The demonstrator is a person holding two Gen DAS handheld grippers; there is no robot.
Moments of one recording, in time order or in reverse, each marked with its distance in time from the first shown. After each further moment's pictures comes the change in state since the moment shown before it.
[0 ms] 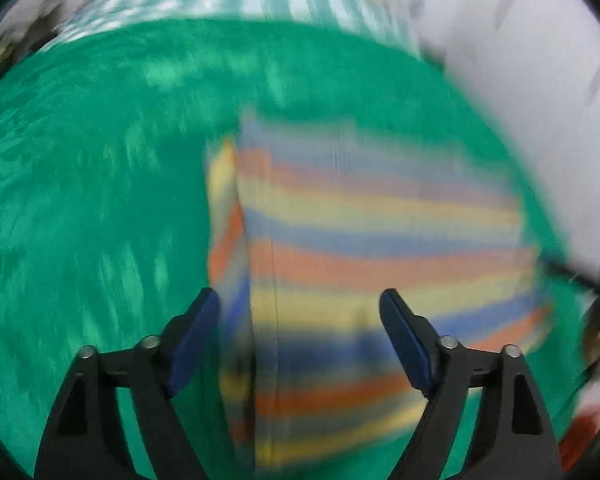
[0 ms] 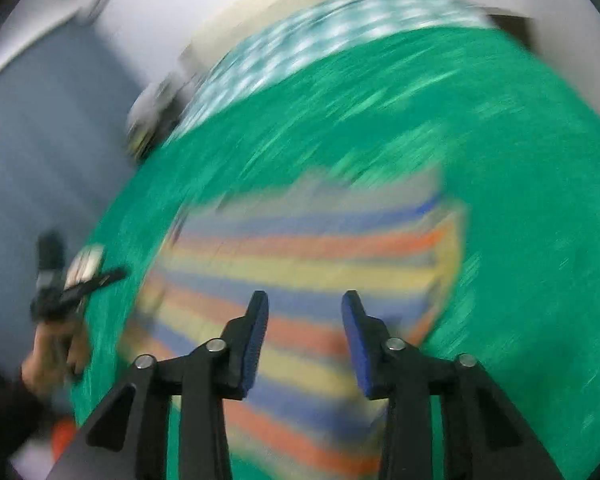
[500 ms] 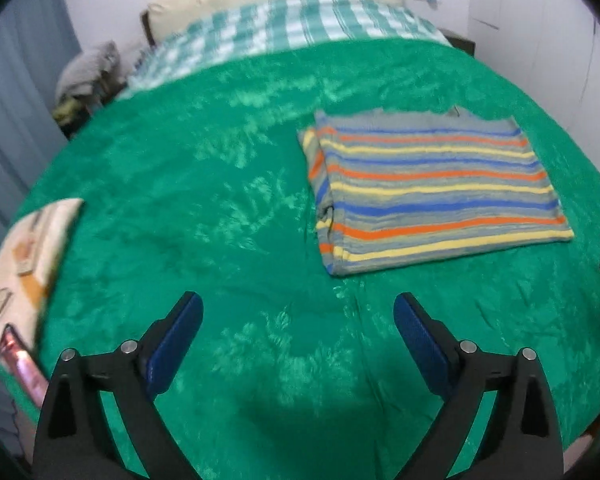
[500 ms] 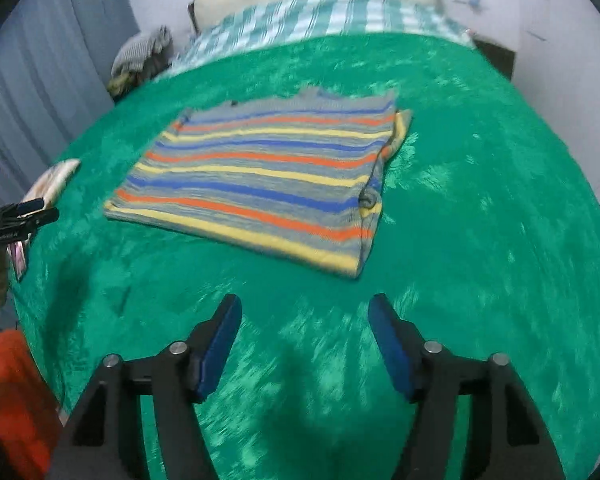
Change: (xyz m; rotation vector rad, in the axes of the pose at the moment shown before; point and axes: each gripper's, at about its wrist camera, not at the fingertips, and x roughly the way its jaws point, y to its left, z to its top) left arm -0.149 -0.023 -0.113 0.030 -0.188 0.303; right arm -0.084 0.046 -0.144 -0.089 -0.012 -0.255
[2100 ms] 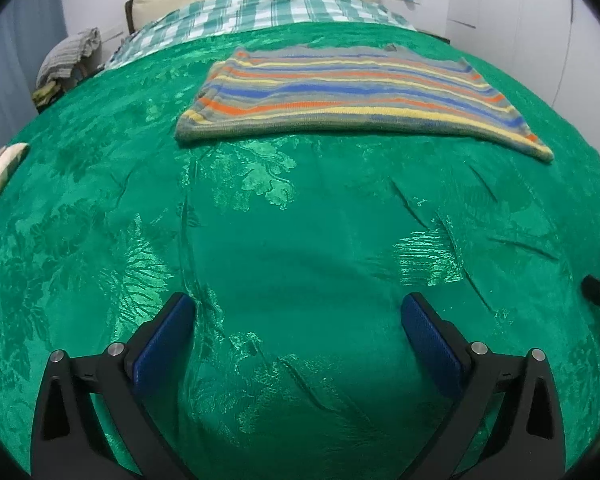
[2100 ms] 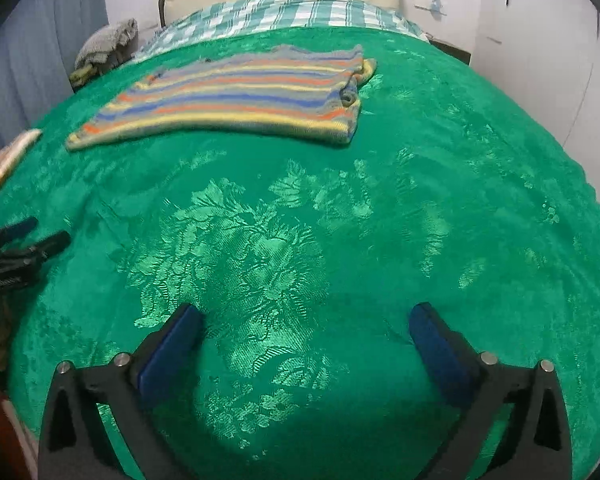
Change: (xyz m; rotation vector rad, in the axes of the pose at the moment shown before) left arm 0.060 -0.102 -0.108 -0.035 -0.023 -0.117; right arm 0.015 0.024 -0.106 -0.008 -0.022 -0.221
